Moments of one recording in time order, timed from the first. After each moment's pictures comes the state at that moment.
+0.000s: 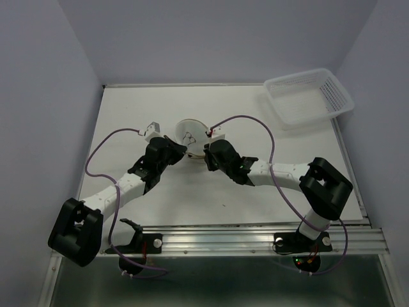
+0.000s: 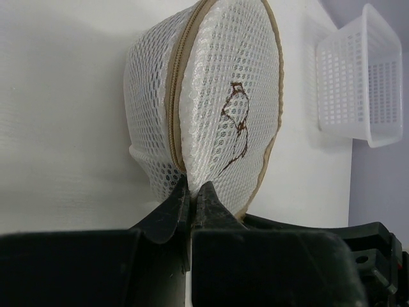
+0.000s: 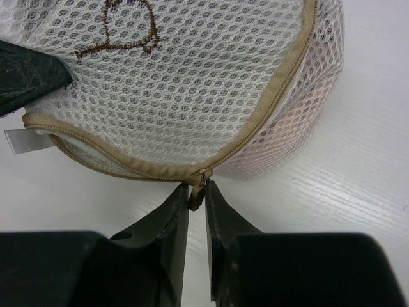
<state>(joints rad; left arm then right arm) -0.50 1.19 0.56 0.19 -0.15 -0.96 0.92 1.68 0.98 0.16 0.32 0.38</state>
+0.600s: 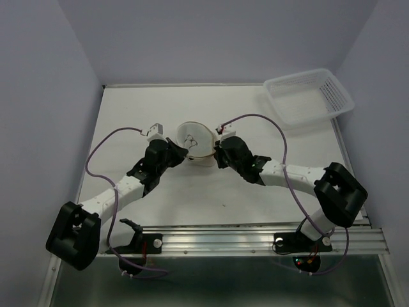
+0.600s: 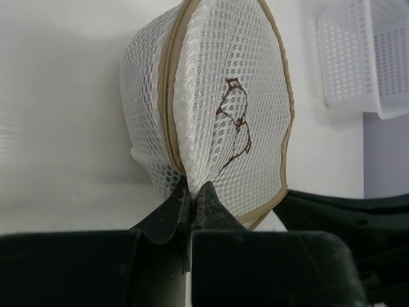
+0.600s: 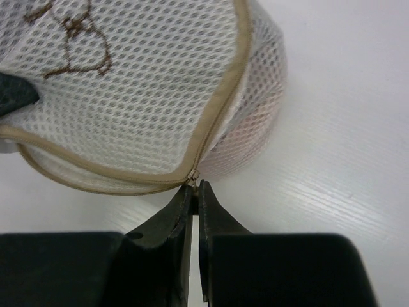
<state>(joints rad) -0.50 1.16 0.55 0.16 -0.14 -0.88 0.88 1.59 0.92 0.13 0.31 0.31</state>
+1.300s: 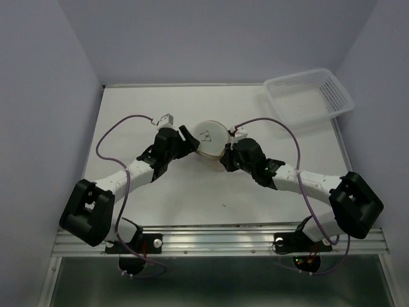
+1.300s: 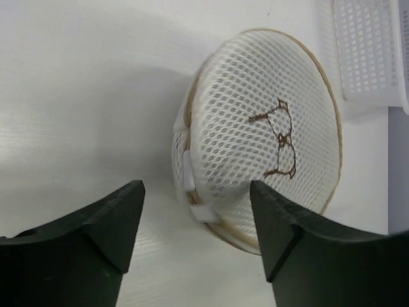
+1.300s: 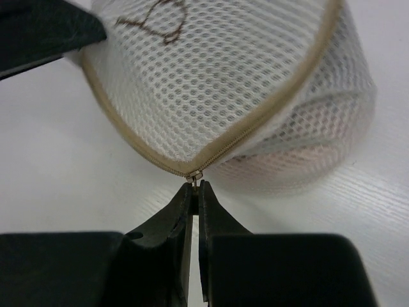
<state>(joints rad) -0.51 1.32 0.66 0.17 -0.07 -0.80 0.76 1.42 0.77 0.13 0.09 0.37</state>
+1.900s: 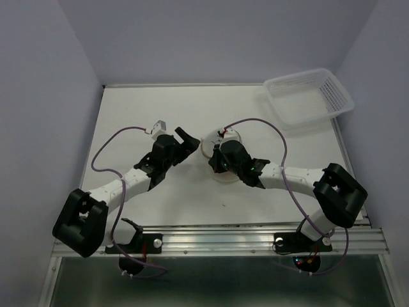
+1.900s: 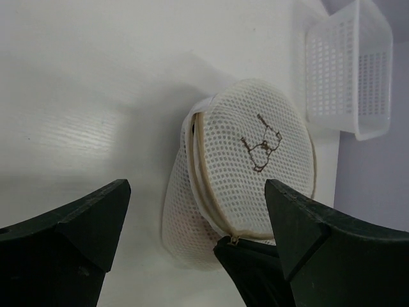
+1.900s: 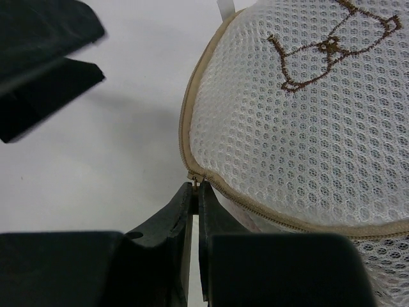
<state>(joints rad) -0.53 1.22 0.62 0.18 -0.16 -1.02 0.88 1.56 0.87 0.15 0.21 0.54</state>
